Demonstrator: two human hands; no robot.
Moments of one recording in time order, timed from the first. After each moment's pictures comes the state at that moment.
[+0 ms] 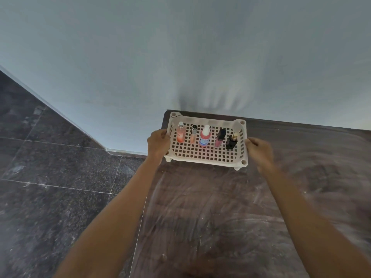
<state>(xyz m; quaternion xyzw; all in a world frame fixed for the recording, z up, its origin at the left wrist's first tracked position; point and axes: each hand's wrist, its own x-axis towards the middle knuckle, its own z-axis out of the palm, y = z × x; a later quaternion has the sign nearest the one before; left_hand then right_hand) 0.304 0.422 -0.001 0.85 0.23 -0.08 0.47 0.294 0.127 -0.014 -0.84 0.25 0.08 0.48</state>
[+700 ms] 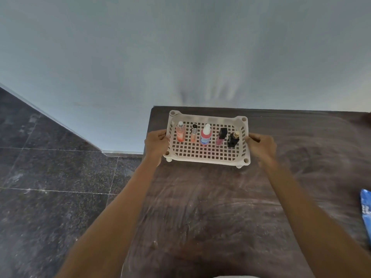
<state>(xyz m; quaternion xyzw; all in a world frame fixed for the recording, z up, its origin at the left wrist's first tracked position) 0.271 0.375 0.010 0.82 0.24 -0.07 0.52 0.253 0.078 0.005 -0.83 0.30 0.01 0.47</state>
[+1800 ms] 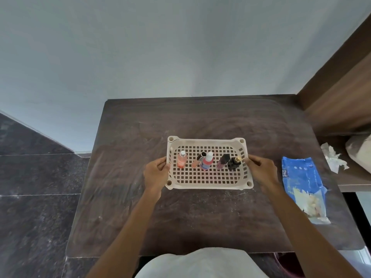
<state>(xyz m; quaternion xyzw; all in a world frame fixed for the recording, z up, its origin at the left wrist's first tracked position) 0.099 0.187 -0.010 0.80 0.24 -0.09 0.55 0.080 -0.121 -0.010 -0.82 0.32 0.04 0.47</state>
